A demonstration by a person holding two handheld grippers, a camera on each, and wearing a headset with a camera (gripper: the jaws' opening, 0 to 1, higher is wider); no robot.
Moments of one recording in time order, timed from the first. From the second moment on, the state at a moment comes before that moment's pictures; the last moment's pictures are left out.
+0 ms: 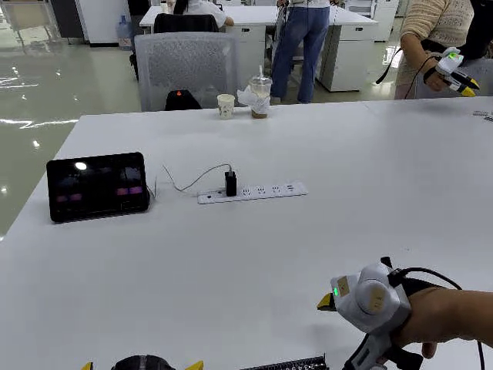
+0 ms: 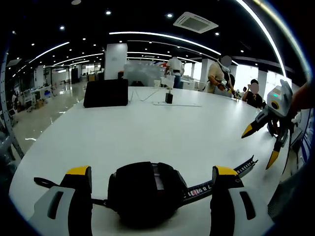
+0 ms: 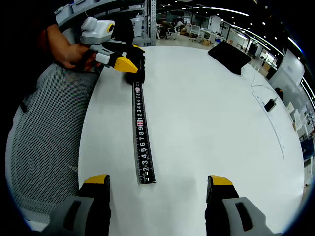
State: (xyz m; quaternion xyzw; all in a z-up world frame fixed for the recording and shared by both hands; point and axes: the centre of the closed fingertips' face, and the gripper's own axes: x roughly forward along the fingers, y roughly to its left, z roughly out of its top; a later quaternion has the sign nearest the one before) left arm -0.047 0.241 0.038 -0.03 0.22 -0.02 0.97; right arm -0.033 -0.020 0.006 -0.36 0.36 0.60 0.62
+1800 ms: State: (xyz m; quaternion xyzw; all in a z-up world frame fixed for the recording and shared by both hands) left arm -0.048 0.241 0.031 -0.03 0.24 -0.02 0.97; right arm -0.050 -0.016 -0.017 -0.40 0.39 0.61 0.57
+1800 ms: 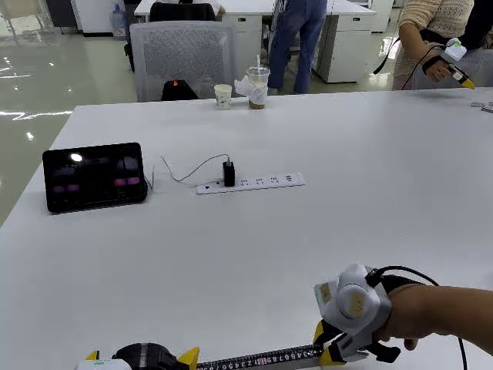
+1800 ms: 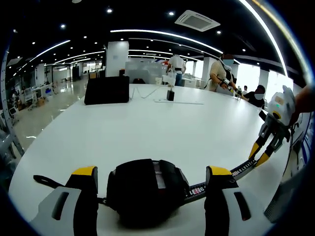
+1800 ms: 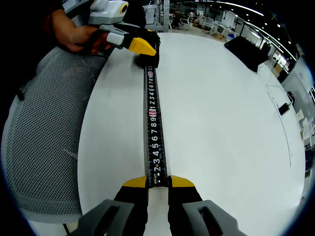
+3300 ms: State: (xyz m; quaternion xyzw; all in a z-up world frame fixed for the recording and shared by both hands) left arm -0.055 0.246 0.020 -0.03 0.28 -0.02 0.96; right arm -0.048 -0.013 -0.018 -0.39 0.40 0.60 0.57
